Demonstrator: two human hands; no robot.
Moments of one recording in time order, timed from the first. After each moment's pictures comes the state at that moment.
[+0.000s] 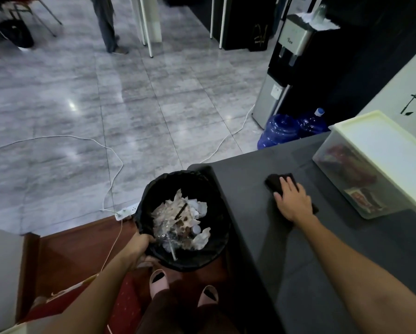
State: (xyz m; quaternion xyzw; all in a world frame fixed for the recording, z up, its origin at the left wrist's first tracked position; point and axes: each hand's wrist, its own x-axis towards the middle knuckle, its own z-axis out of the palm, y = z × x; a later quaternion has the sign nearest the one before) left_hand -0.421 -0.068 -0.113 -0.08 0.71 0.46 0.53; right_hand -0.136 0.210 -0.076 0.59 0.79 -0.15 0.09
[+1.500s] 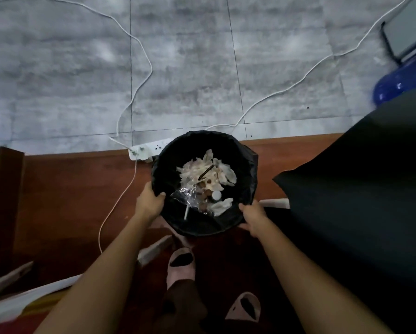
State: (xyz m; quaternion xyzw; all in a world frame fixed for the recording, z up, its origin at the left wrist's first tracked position) left_hand -0.626 -0.020 -0.553 0.03 0.90 0.23 0.38; right_hand -0.446 0.155 -0.568 0.69 0.36 -0.61 0.12
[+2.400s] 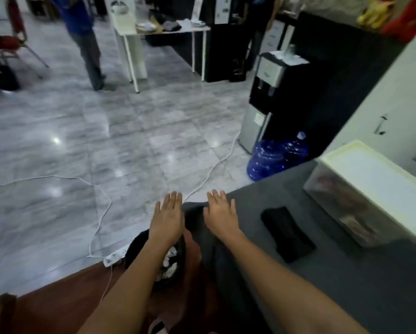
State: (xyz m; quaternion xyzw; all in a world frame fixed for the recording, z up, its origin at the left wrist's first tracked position) left_hand -0.445 0.082 -0.044 0.56 0.82 0.06 0.08; right_hand -0.318 0.169 -0.043 0.47 0.87 -0.16 -0.02
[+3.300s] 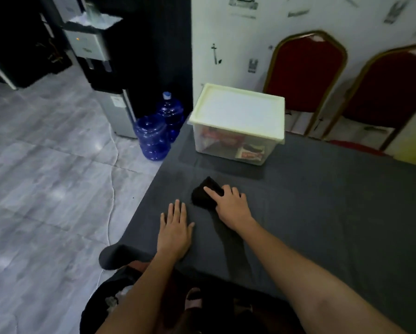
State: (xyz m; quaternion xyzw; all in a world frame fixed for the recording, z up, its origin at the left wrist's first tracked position) left_hand -0.307 0.185 -0.099 0.81 0.55 -0.07 0.17; right_hand -0.127 0.180 -0.073 0.74 0.66 -0.10 0.03
